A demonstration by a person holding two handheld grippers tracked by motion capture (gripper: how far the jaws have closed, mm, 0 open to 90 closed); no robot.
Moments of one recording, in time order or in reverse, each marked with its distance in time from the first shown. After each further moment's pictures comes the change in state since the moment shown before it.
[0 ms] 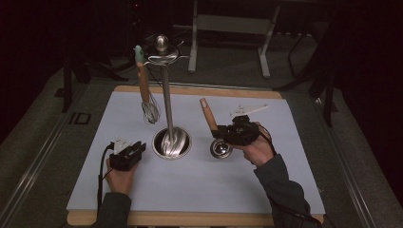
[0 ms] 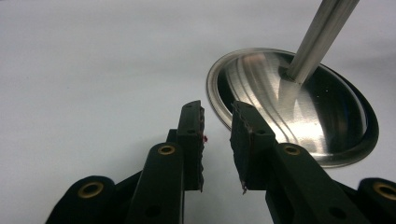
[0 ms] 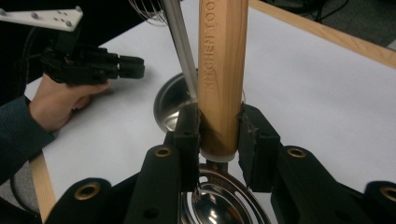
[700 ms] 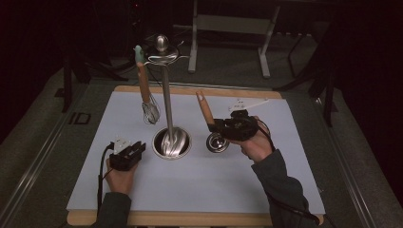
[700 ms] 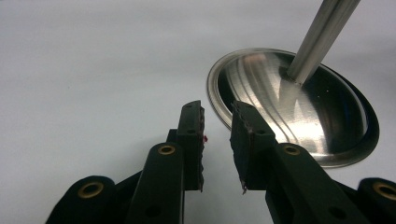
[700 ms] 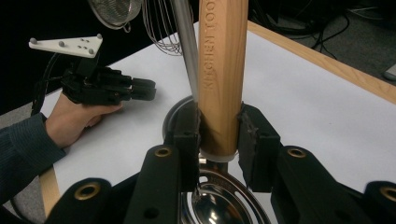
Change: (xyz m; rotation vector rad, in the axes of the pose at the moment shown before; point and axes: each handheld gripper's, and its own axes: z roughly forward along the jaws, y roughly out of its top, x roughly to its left) left arm 0.000 0.000 0.000 -0.001 0.002 -0.001; right arm 0.010 0.021 -0.008 -0.054 0.012 -0.037
